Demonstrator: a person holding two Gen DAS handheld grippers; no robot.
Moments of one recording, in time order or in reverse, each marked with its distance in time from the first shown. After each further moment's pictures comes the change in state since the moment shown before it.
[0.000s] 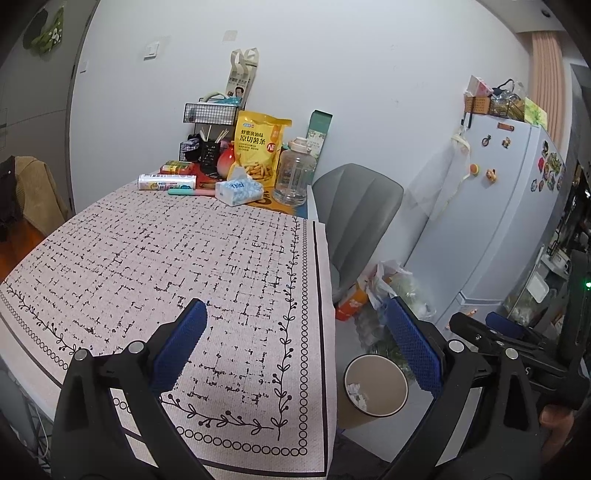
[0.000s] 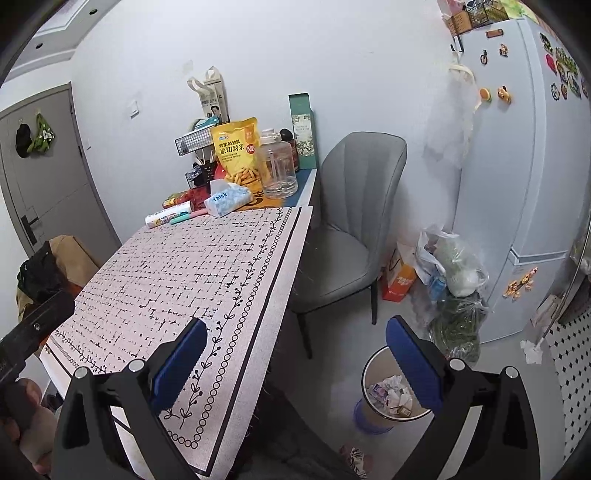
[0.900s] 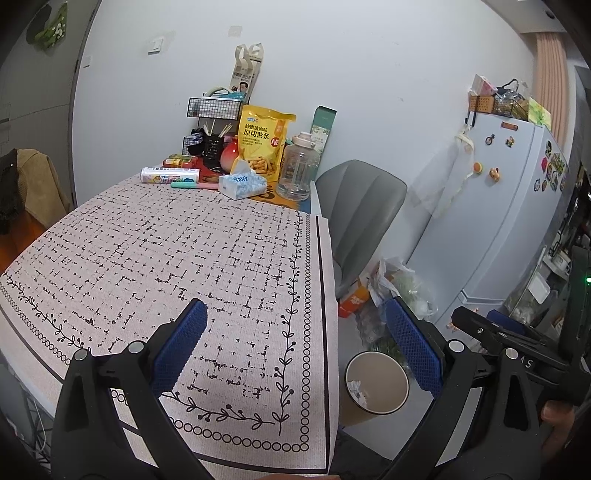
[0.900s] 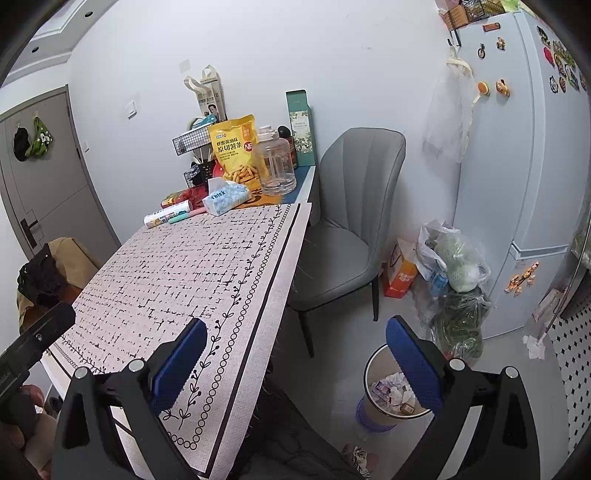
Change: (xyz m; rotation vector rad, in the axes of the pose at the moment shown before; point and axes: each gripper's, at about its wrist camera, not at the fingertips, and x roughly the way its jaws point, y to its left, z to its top) left arm 0.001 0.002 -0.006 -0.010 0.011 0.005; right arm 0.004 -0.002 -0.004 0.018 0.006 0.000
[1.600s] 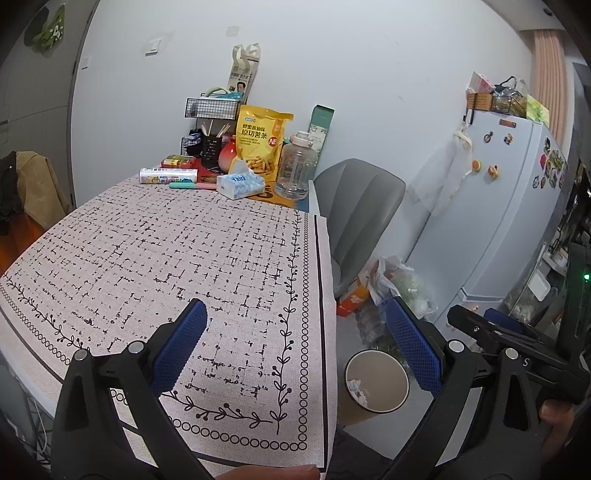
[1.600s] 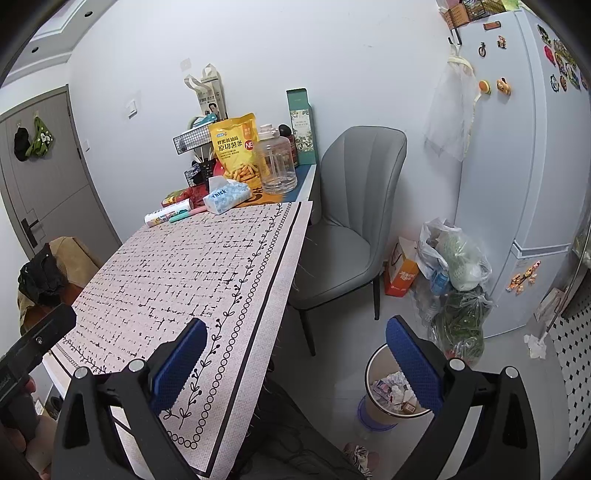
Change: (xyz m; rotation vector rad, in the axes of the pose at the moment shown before) left arm 0.001 -0.002 -0.001 0.009 0.002 -0.002; right arm 0.001 0.002 -0.001 0.003 0.005 0.003
